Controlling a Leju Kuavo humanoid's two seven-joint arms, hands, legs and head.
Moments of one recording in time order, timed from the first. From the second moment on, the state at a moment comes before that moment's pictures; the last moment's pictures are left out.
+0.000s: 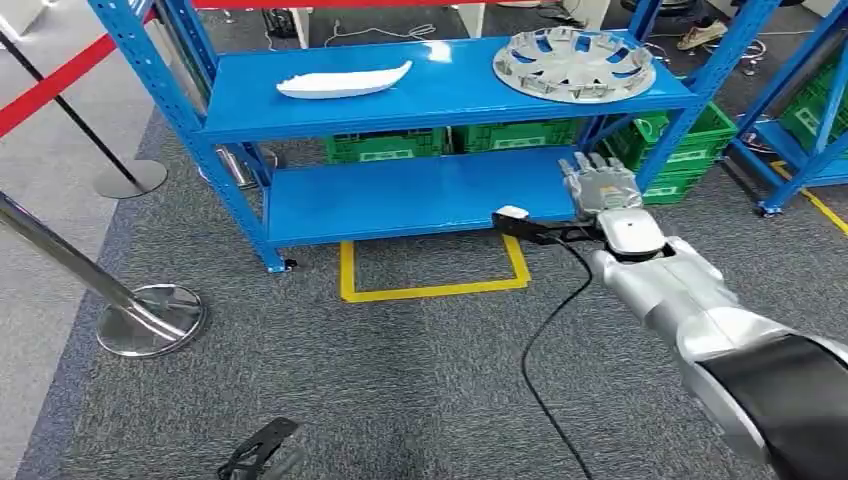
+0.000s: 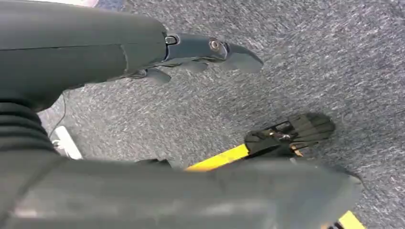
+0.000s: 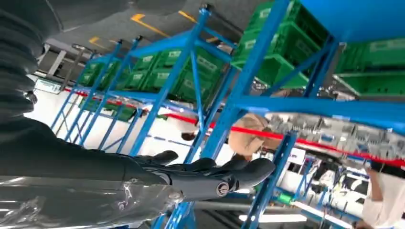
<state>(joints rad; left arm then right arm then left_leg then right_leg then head) -0.25 -0.16 0.92 -0.20 -1.44 -0.05 0.01 -1.00 -0.05 0.46 -0.29 1.31 -0.23 0.07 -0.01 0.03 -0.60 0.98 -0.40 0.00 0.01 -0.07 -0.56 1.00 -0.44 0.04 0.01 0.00</state>
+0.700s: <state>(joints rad) -0.24 -0.16 0.93 -0.20 -1.44 -0.05 0.02 -0.99 -0.02 0.45 -0.29 1.33 -0.22 0.05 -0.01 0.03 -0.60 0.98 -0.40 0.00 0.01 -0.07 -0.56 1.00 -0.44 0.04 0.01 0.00</state>
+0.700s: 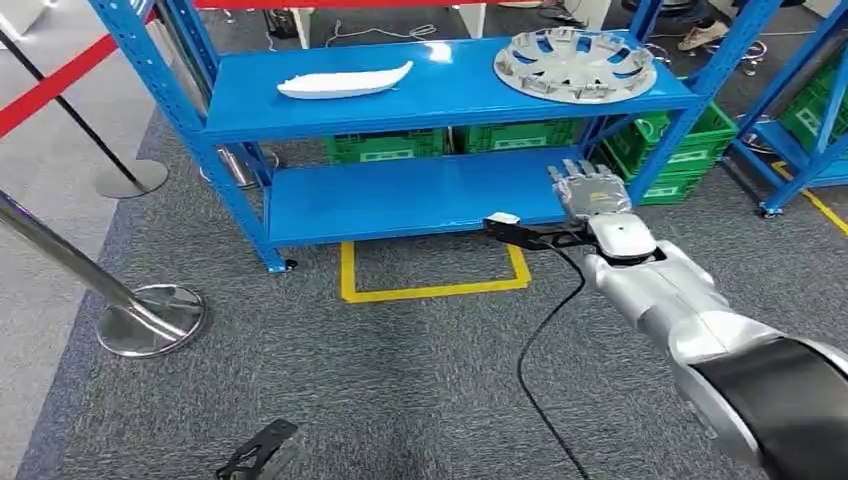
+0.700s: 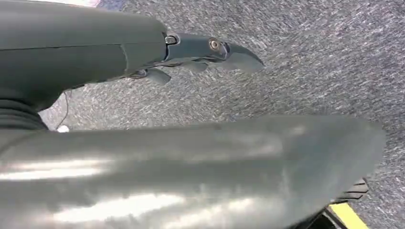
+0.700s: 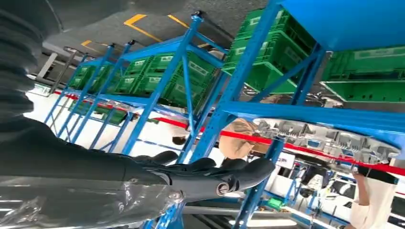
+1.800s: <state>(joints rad) -0.24 -0.16 0.93 -0.20 -1.45 -0.07 0.01 -1.02 0.04 0.43 -0.30 1.38 -0.26 0.00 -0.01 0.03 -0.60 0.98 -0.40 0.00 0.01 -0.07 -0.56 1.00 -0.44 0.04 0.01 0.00</state>
